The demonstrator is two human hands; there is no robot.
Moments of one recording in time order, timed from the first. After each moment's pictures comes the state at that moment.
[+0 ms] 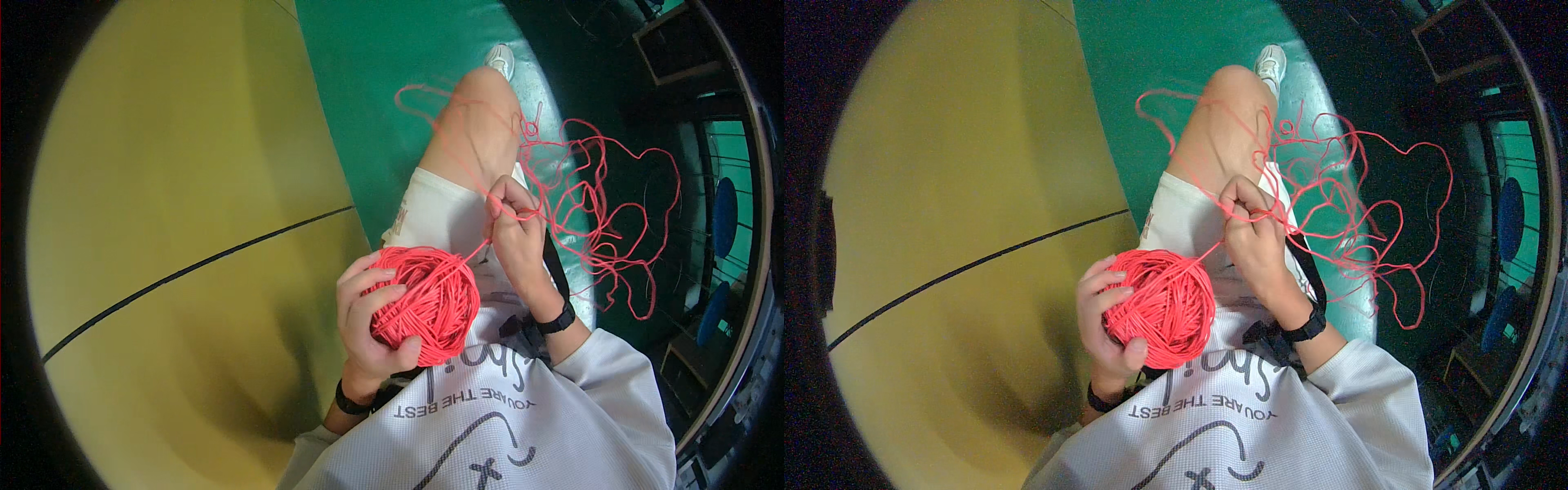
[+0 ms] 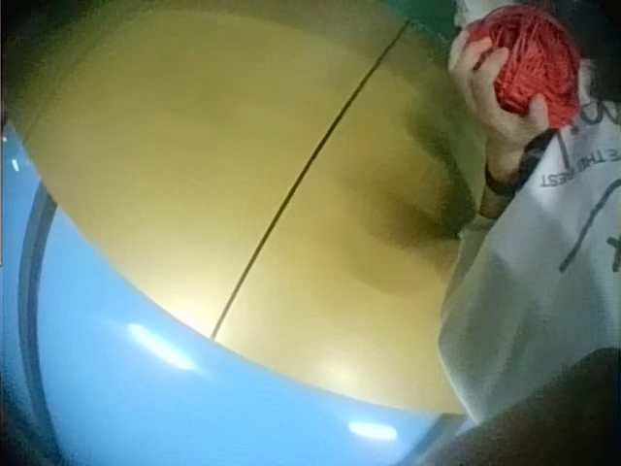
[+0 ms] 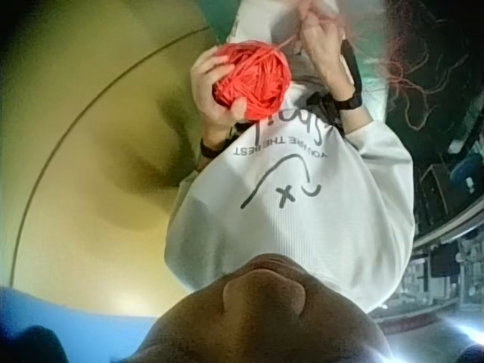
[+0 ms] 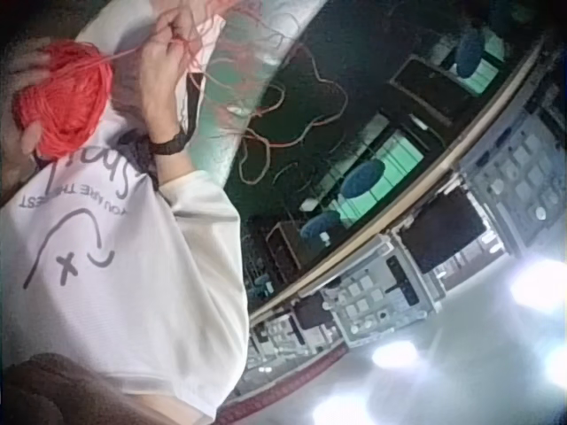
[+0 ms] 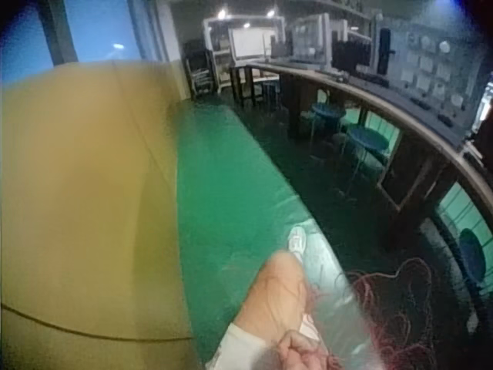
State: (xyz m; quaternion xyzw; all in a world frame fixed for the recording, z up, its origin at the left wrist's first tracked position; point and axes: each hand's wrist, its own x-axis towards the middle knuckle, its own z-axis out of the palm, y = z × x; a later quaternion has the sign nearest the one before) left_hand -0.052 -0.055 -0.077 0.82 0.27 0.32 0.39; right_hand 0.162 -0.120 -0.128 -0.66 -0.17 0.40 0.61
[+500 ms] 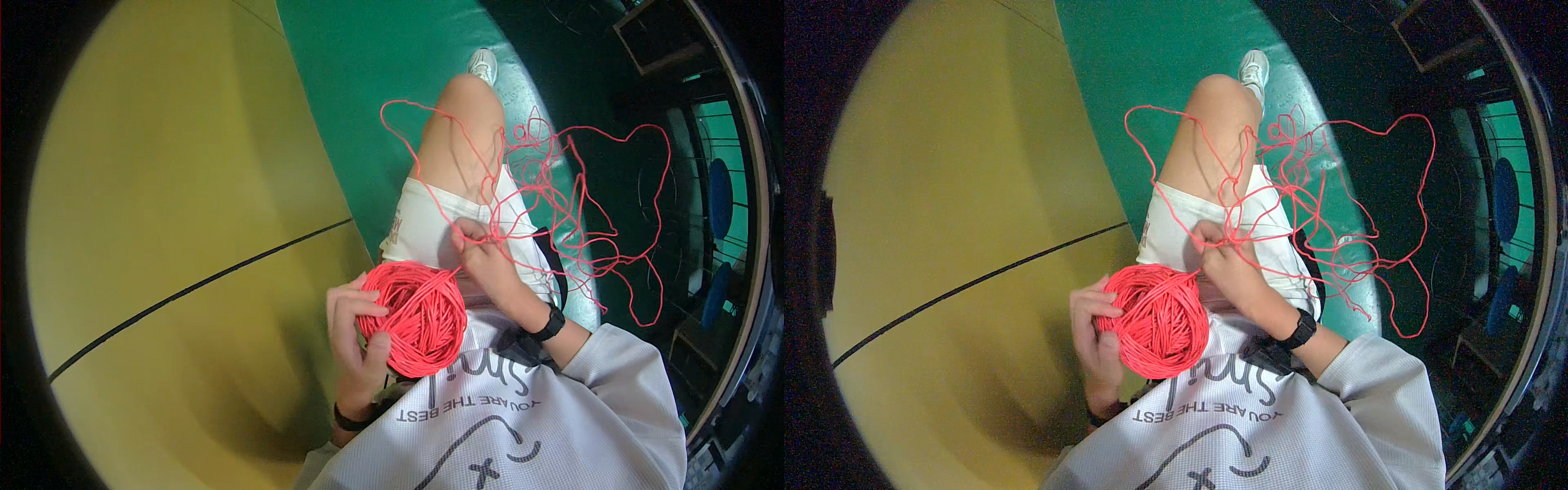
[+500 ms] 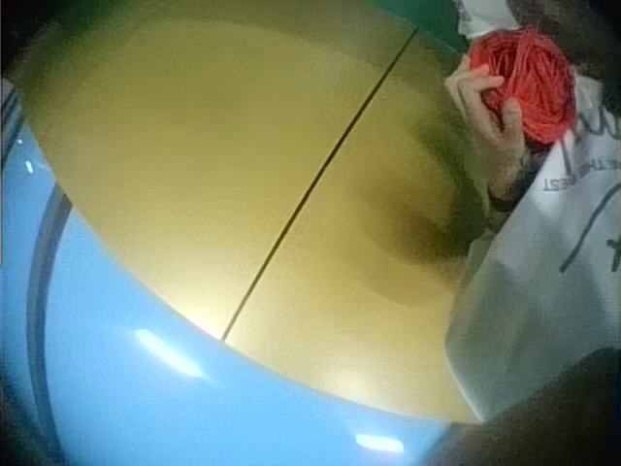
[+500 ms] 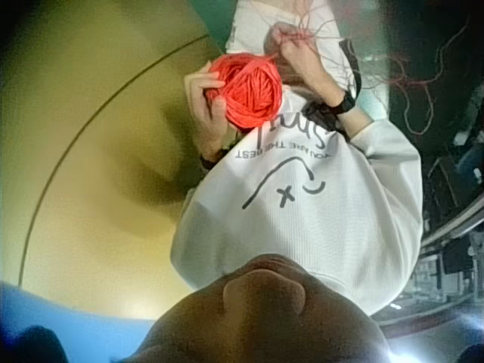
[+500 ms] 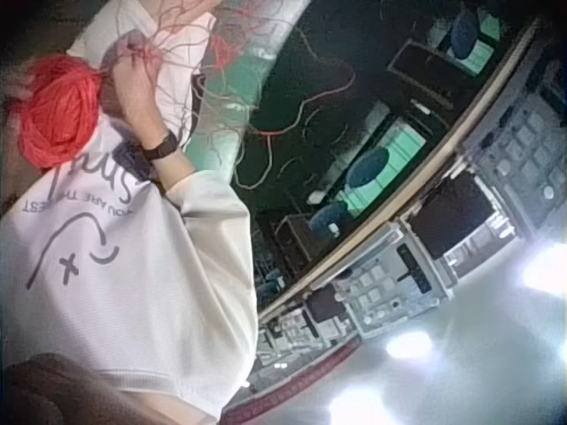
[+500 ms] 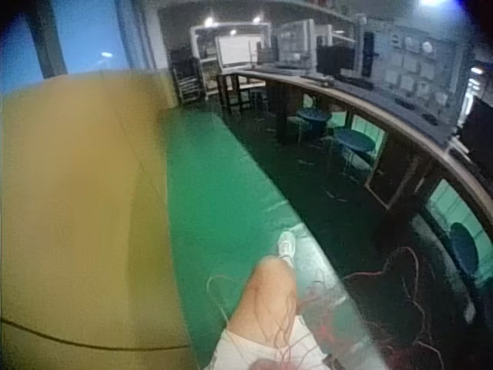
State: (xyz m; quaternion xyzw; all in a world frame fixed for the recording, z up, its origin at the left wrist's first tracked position) left_hand -0.069 -0.056 -0.084 0.77 0.33 0.28 0.46; right_hand 0.131 -0.139 -0.173 -0.70 -0.31 0.41 0.49
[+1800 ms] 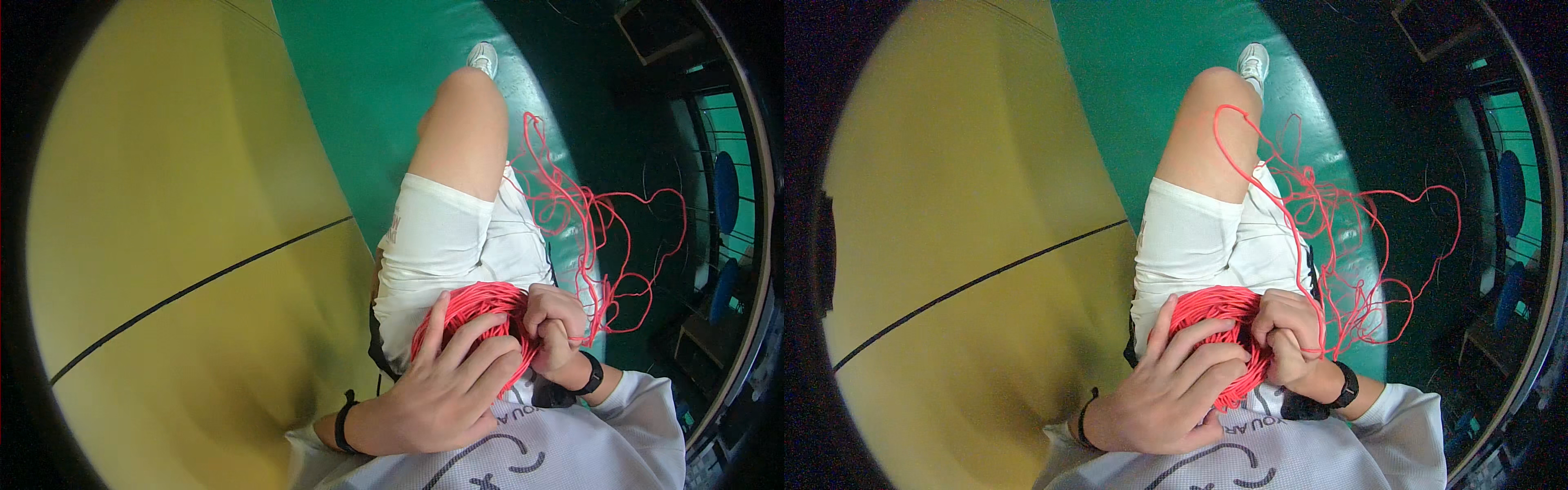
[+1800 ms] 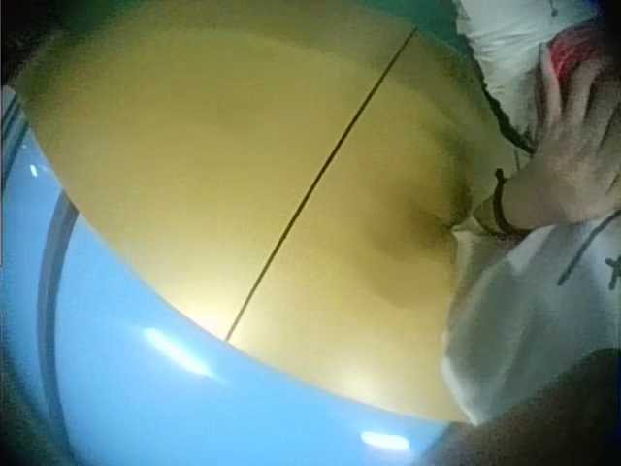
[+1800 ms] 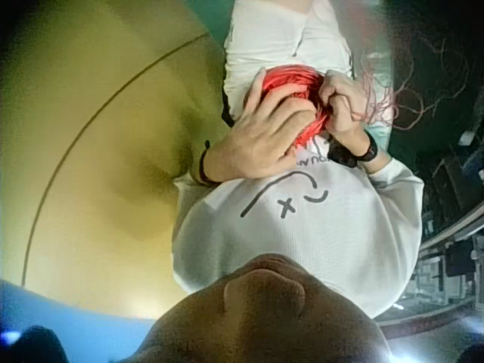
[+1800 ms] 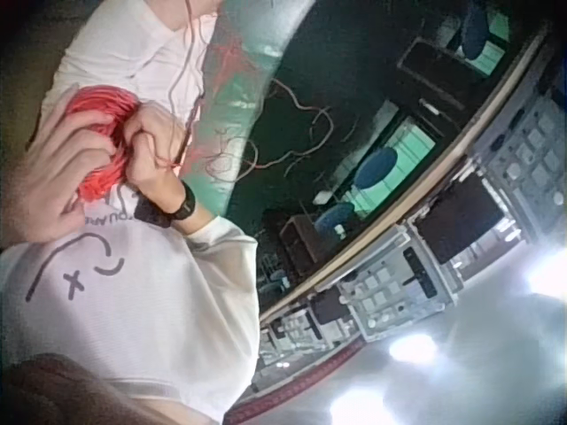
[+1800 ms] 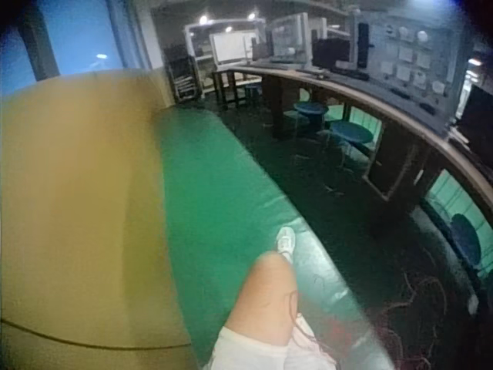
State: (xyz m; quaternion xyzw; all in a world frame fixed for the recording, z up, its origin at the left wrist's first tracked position) left_hand 0.000 -0.064 0.015 0.90 0.03 -0.04 0.44; right_hand 0.145 -0.202 -0.071 -0.62 -0.38 0.31 0.61
